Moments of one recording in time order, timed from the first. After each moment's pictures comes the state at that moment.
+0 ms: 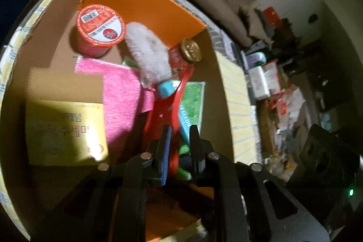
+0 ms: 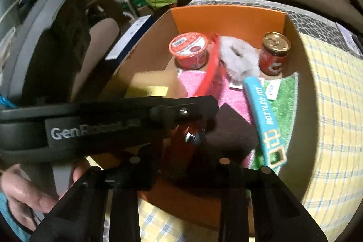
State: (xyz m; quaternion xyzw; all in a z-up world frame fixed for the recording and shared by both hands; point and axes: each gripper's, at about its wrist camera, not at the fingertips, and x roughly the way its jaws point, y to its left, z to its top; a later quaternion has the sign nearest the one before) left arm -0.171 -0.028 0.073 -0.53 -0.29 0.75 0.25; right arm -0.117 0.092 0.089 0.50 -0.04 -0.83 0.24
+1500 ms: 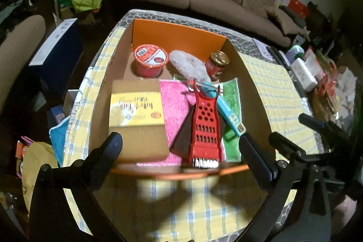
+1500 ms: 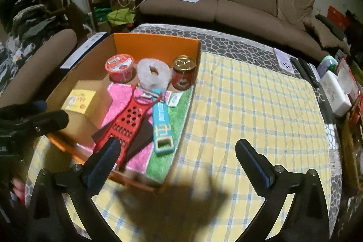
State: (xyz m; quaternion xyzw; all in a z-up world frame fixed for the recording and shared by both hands) left arm -0.082 -0.031 0.124 -0.46 -0.10 0.88 0.10; right arm -0.084 0.165 0.116 0.43 0.08 -0.90 0.10
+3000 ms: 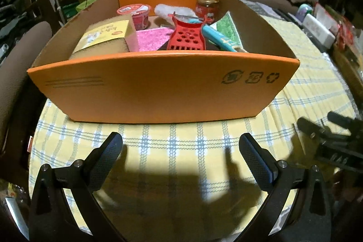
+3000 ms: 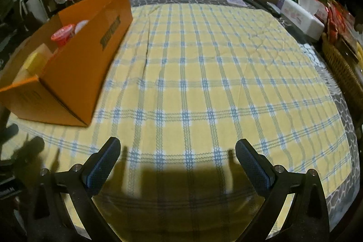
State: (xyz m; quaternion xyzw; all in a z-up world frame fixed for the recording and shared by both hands) left arm -0.022 0.041 0.036 -0.47 0.00 0.88 0.06; right arm -0.022 0.259 0.017 0.47 0.00 -0.88 -0.01
